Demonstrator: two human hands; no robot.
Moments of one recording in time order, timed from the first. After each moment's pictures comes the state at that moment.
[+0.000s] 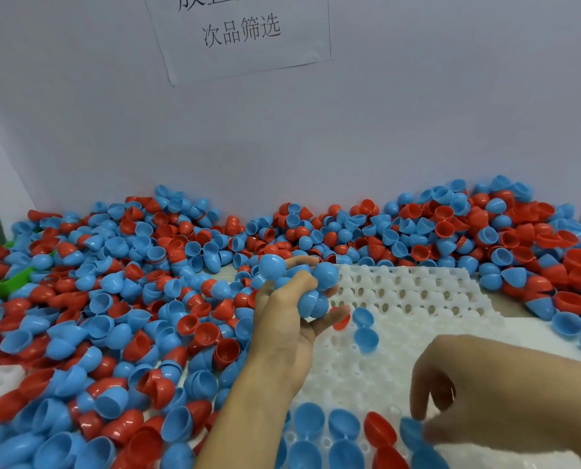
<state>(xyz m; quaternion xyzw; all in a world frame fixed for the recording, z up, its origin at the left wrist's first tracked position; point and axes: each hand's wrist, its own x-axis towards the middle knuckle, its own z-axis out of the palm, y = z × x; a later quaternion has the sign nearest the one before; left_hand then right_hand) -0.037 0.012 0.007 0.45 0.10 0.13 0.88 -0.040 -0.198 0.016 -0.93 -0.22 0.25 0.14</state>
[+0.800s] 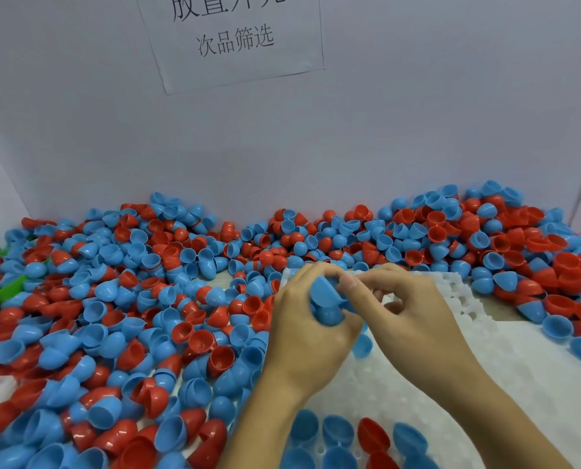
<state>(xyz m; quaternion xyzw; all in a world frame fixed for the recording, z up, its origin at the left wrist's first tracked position) -0.041 0.001 0.008 0.78 -0.11 0.25 0.56 -0.025 -0.131 0.027 -0.79 -0.22 -0.12 0.56</state>
